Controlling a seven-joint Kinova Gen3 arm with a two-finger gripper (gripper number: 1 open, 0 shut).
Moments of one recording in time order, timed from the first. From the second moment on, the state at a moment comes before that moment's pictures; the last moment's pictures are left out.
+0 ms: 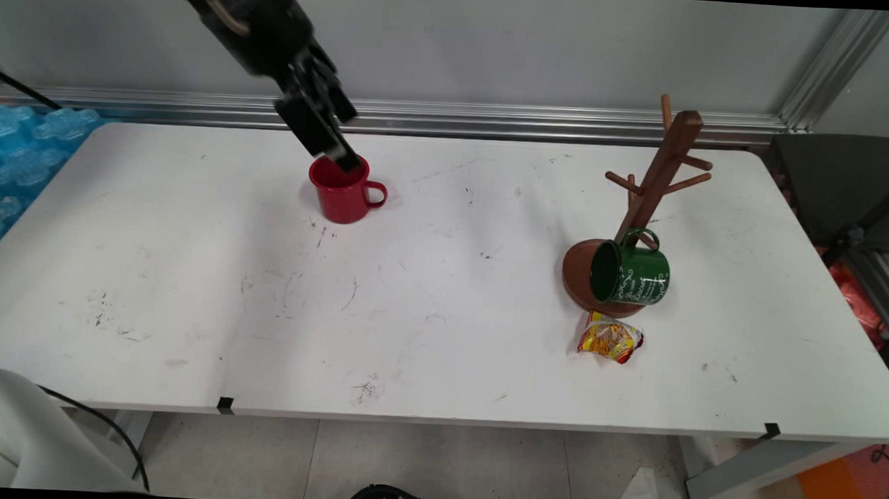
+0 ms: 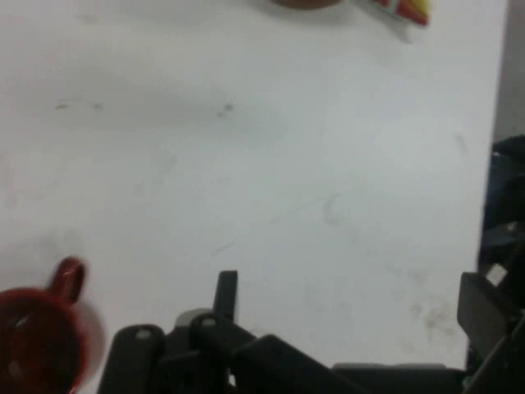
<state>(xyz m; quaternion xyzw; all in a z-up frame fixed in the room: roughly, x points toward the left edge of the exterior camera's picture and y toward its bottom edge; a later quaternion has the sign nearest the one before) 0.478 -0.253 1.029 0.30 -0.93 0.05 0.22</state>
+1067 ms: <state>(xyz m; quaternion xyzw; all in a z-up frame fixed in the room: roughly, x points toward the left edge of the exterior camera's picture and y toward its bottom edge) 0.343 -0.285 0.927 0.29 -0.91 0.00 0.29</state>
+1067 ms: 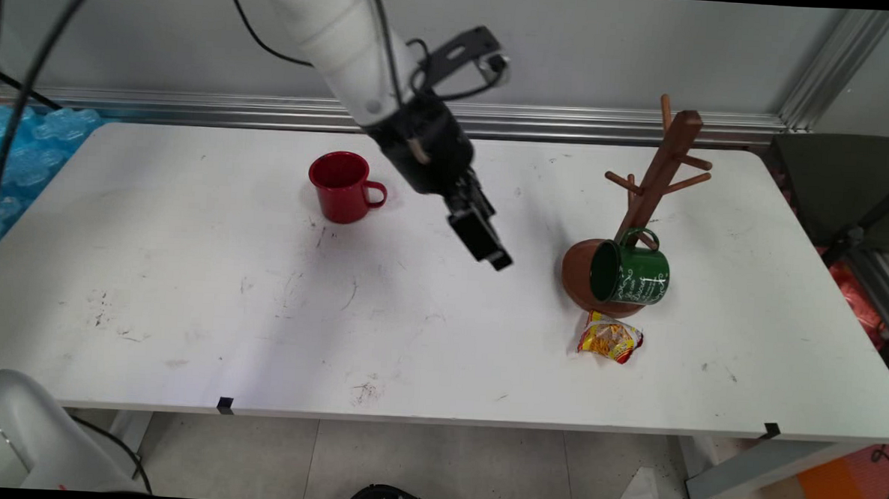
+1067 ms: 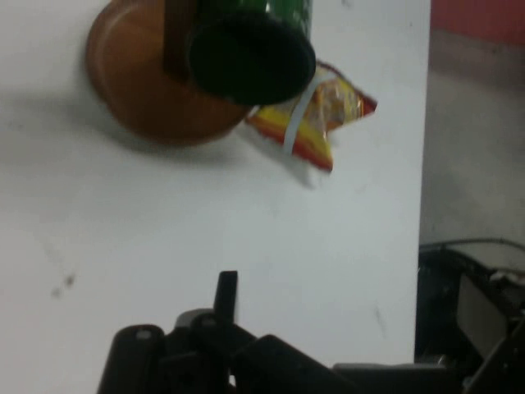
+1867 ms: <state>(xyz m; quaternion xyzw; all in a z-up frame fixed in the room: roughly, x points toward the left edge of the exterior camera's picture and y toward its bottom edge) 0.264 -0.321 0.860 0.36 -0.87 -0.03 0.33</state>
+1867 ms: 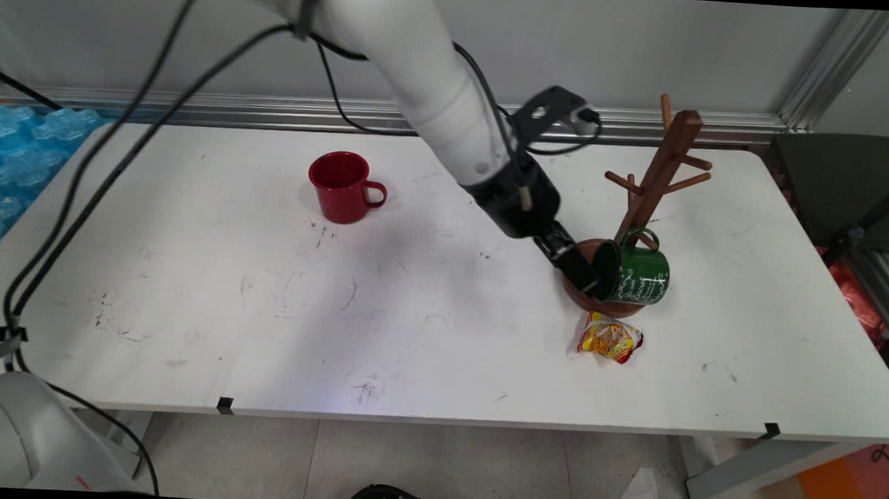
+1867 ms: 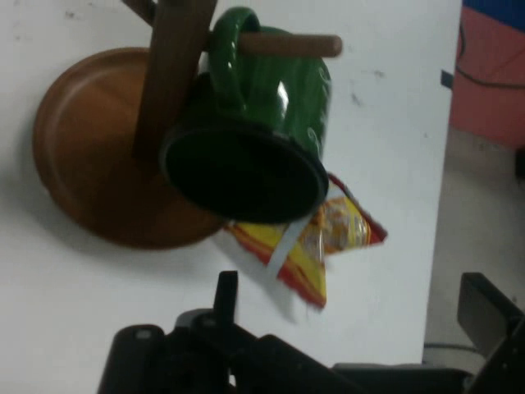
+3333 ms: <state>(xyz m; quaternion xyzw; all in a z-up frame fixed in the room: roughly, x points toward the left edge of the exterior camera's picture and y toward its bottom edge) 0.197 -0.356 0.791 0.44 -0.81 -0.07 0.38</state>
